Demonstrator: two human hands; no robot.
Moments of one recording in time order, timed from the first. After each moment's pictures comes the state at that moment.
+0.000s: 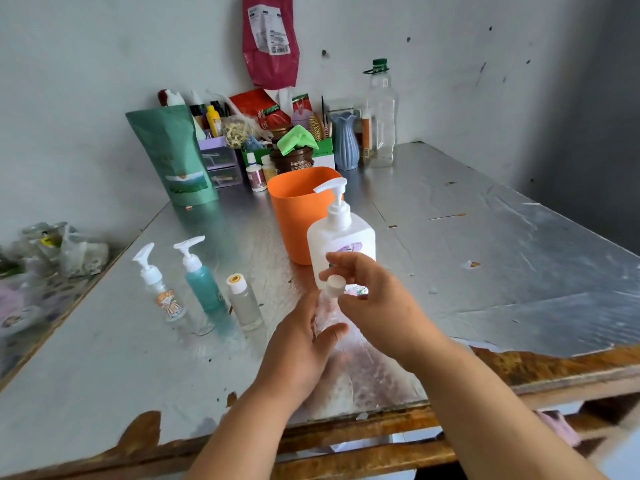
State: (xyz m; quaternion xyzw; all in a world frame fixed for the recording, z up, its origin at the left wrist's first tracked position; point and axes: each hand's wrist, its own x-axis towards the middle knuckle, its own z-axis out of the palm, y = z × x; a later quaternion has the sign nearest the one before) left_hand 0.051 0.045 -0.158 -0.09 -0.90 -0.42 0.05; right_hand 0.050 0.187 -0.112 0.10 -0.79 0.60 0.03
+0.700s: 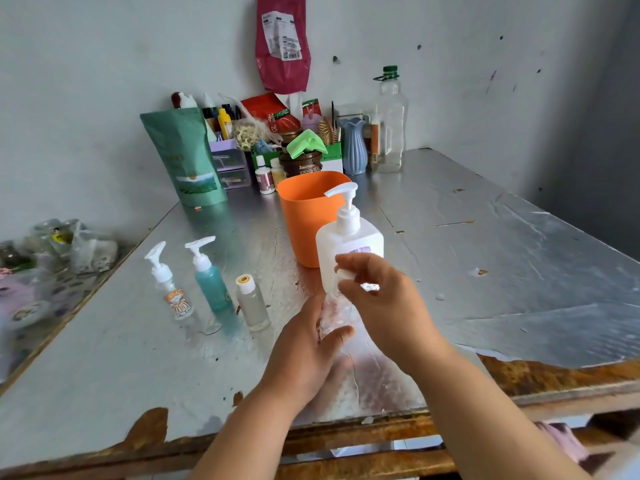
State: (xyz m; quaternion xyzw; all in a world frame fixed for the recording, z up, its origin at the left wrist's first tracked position) left_hand 0.052 0.044 -0.157 -0.10 -0.90 -0.43 0.06; right_hand 0.047 0.181 -0.110 0.07 -0.78 0.62 0.12
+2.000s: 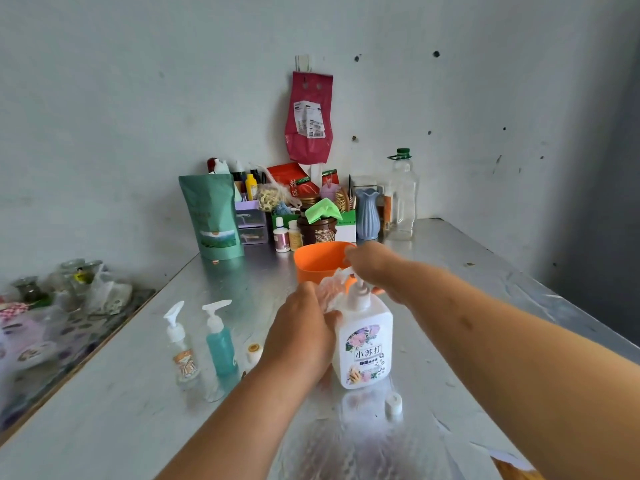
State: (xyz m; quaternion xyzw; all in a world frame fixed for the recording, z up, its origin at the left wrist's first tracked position) left_hand 0.027 0.063 -0.035 0.02 -0.94 -0.29 0.15; right_hand -0.067 0.176 0.010 0.05 -0.91 0.40 -0.04
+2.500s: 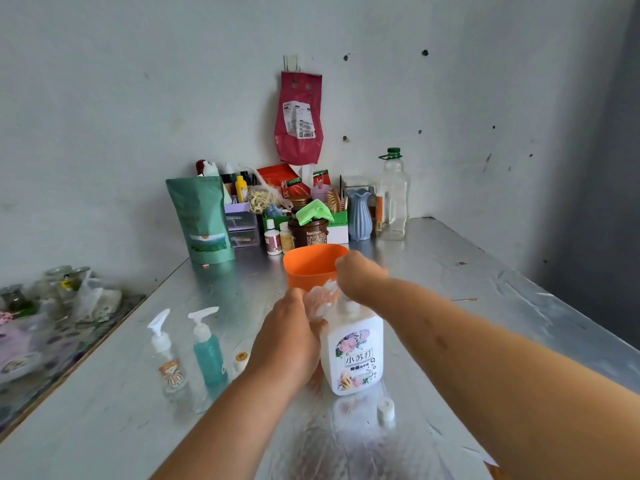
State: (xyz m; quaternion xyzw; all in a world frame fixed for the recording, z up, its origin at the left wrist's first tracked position) left_hand 0.013 0.059 -0.043 0.02 -0.95 -0.29 0.14; right_hand -0.082 0.167 -0.010 0.04 -0.98 0.21 -0.01
